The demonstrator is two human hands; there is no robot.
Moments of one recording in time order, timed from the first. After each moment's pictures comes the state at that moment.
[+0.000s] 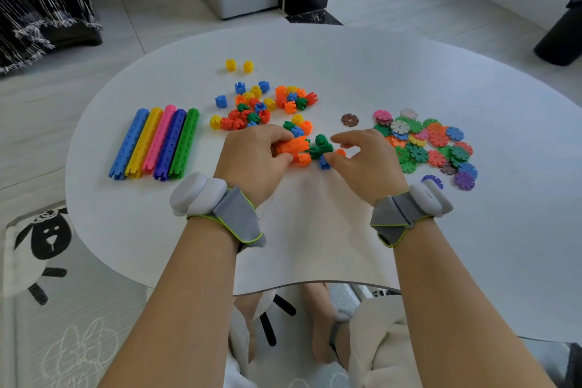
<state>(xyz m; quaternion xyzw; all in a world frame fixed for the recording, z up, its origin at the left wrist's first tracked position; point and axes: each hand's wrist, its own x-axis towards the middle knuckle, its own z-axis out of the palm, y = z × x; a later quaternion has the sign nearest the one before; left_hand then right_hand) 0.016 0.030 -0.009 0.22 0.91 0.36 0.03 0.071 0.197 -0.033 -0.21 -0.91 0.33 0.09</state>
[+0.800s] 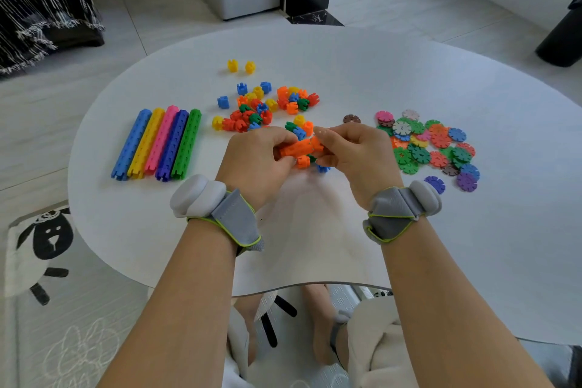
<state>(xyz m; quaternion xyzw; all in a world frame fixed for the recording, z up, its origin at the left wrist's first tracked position) 0.018 0.028 -0.008 0.24 0.90 0.35 0.03 0.066 0.174 -0.016 -0.21 -0.71 0.66 0.14</state>
